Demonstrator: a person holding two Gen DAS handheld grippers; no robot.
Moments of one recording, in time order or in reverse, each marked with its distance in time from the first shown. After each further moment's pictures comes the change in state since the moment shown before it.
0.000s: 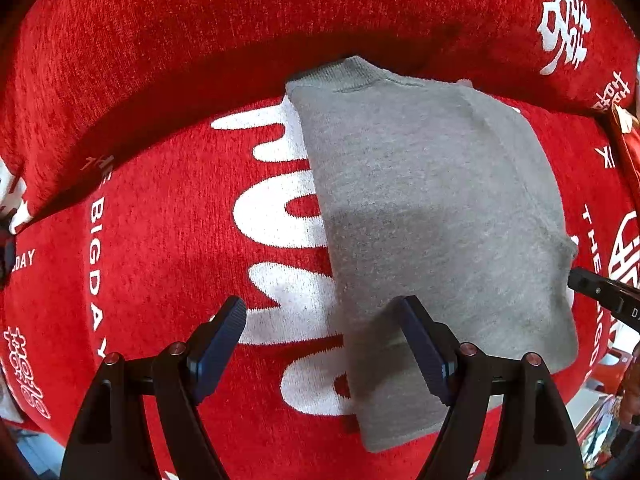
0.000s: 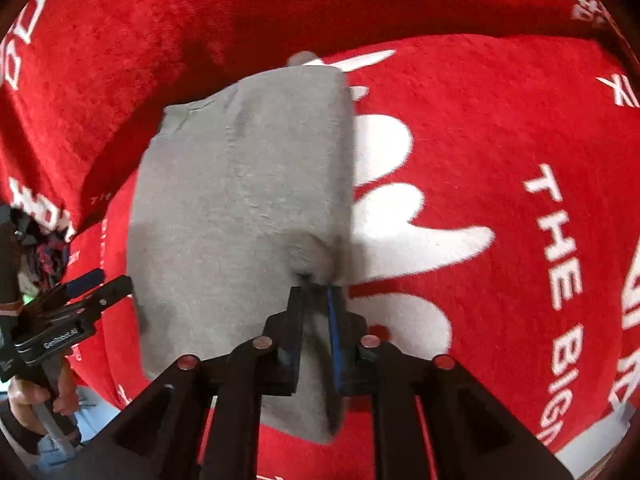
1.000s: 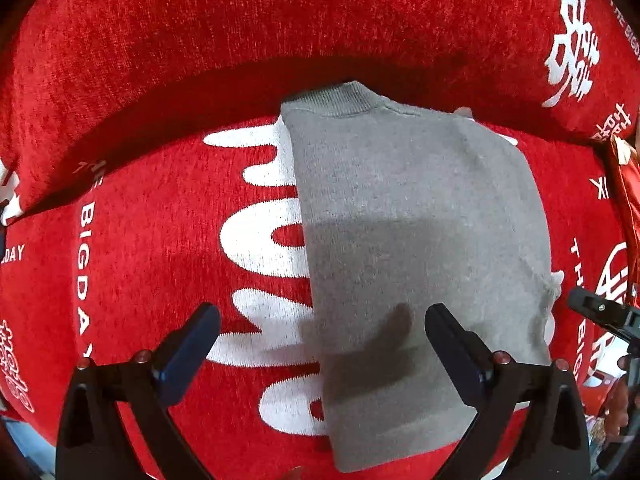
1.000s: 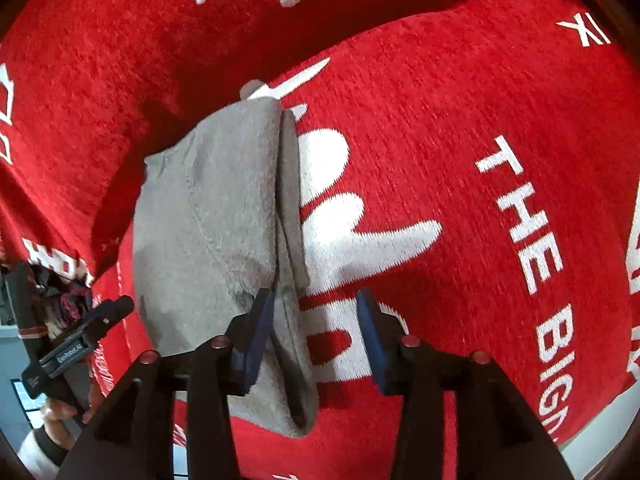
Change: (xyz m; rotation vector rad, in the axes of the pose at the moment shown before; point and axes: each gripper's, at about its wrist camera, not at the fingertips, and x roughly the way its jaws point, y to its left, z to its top) left arm 0.002 -0.003 0.014 -0.069 -0.023 -0.042; right arm -0.014 -0.049 0.008 0.169 -0.028 0.144
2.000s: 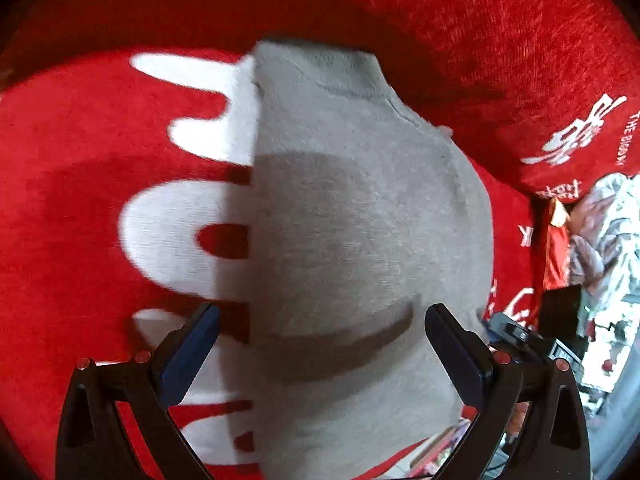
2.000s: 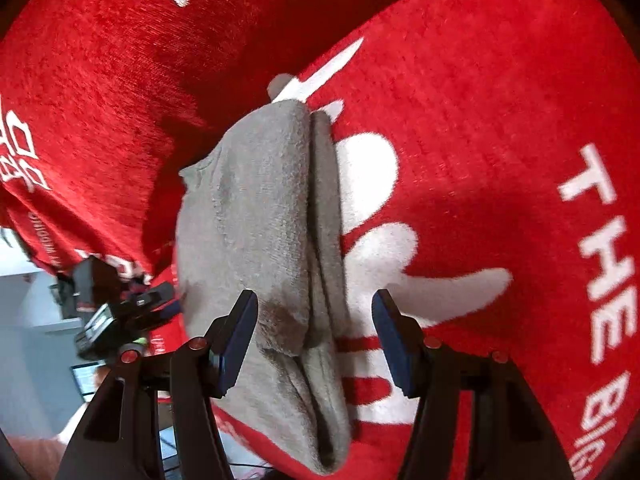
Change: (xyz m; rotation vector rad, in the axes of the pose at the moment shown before) left arm 0.069 0.038 0.024 -0.219 0.179 -0.467; right arm 0.045 -0.016 0.036 0.034 0.130 0.297
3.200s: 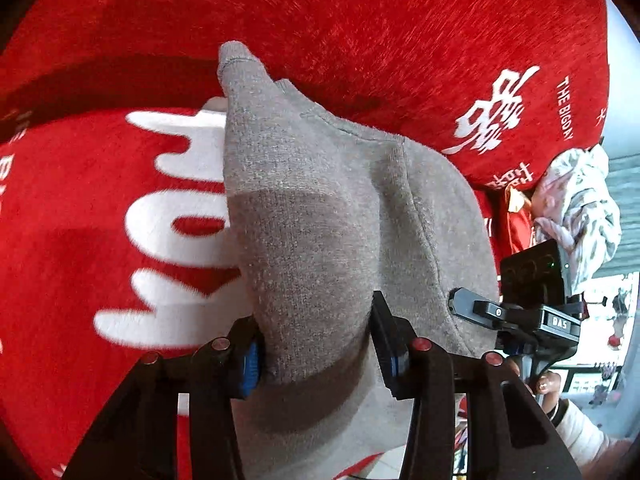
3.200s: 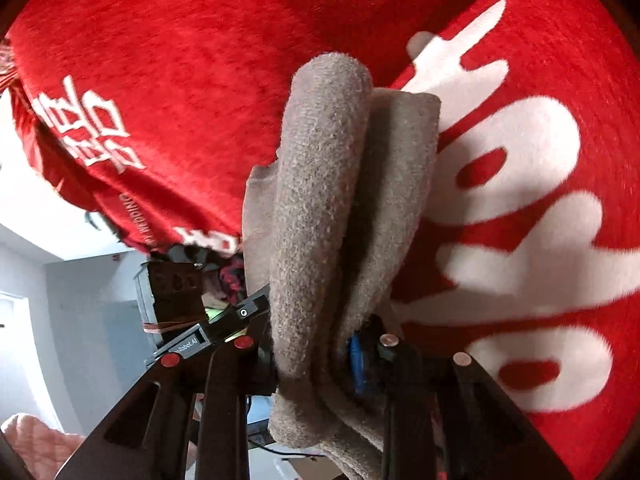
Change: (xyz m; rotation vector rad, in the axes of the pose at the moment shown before) left arm -0.076 -0.036 -0.054 0.109 -0.153 -0.042; right arm 0.008 0.063 -0.022 -0.016 0.084 0.349
